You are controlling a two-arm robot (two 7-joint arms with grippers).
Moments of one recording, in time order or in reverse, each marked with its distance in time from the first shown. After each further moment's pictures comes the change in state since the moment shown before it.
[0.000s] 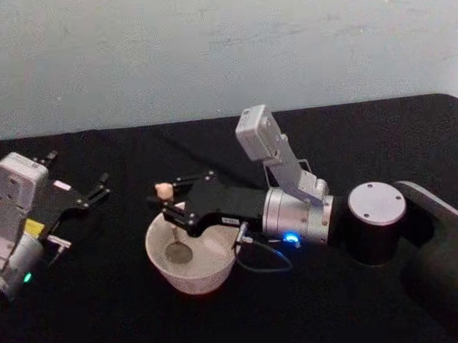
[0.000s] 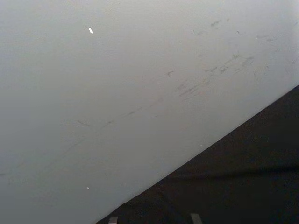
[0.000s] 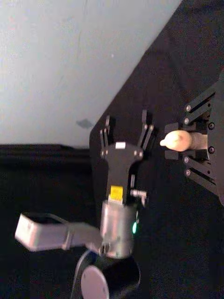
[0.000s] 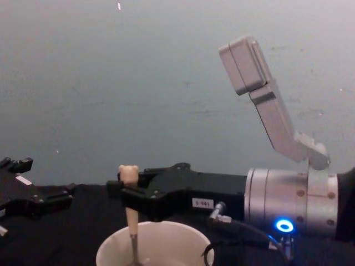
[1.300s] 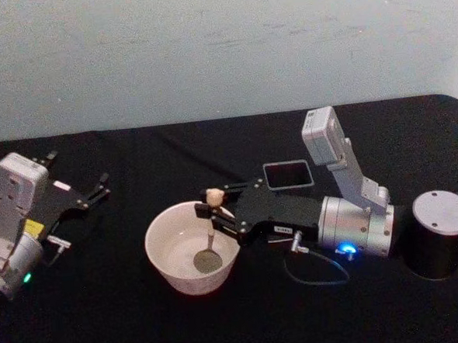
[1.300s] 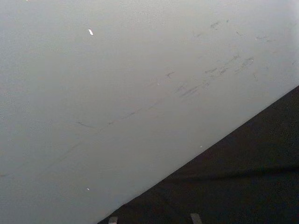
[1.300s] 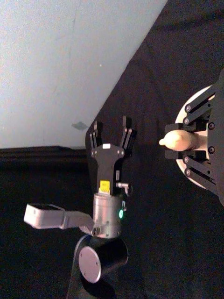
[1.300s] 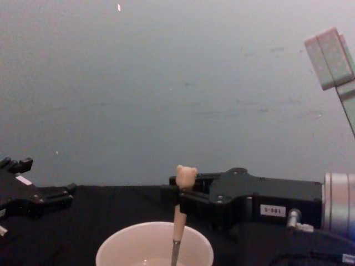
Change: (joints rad) left arm 0.000 0.000 0.000 0.000 0.000 0.000 0.000; right arm -0.119 0.161 0.077 -0.185 0.083 0.056 0.042
